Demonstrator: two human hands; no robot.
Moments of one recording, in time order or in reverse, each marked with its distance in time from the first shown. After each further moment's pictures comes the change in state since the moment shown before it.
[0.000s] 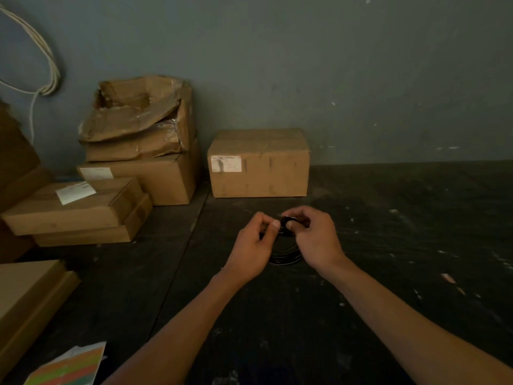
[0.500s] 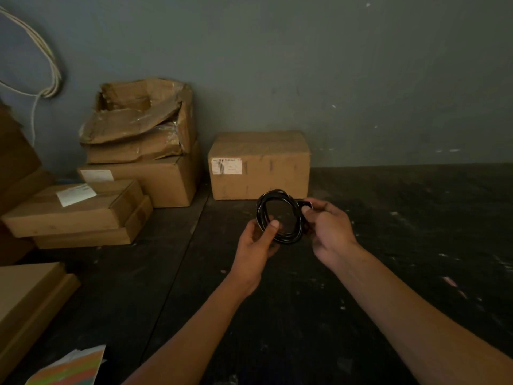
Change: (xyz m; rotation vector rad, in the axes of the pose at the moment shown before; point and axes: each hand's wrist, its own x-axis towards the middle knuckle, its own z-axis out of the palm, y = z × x) left_hand 0.001 -0.011 0.014 -0.687 0.113 -0.328; right_hand 0.012 -0.021 -0.014 0.704 0.169 0.444
